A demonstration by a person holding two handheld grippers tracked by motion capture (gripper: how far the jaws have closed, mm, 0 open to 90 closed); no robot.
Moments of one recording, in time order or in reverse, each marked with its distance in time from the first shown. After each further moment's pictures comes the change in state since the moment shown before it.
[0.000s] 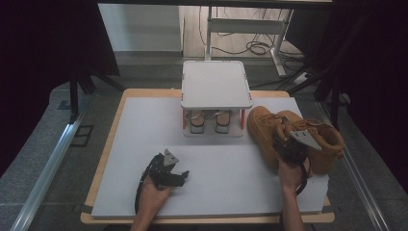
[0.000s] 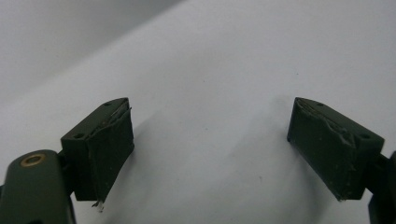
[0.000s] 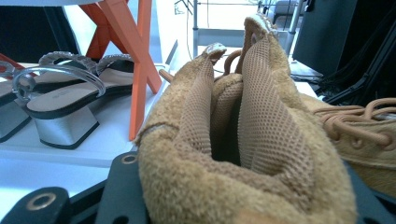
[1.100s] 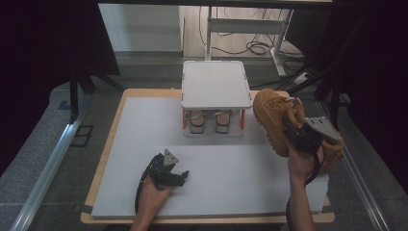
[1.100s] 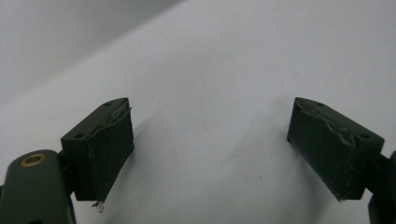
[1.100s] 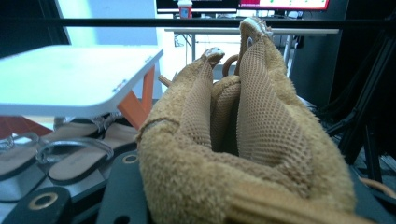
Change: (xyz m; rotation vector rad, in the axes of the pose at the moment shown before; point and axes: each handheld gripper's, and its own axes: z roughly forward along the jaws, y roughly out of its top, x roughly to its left) left arm 0.000 0.000 0.000 -0.002 -0.001 0.000; right arm -0.007 0.062 -0.026 -0.125 -0.001 0.010
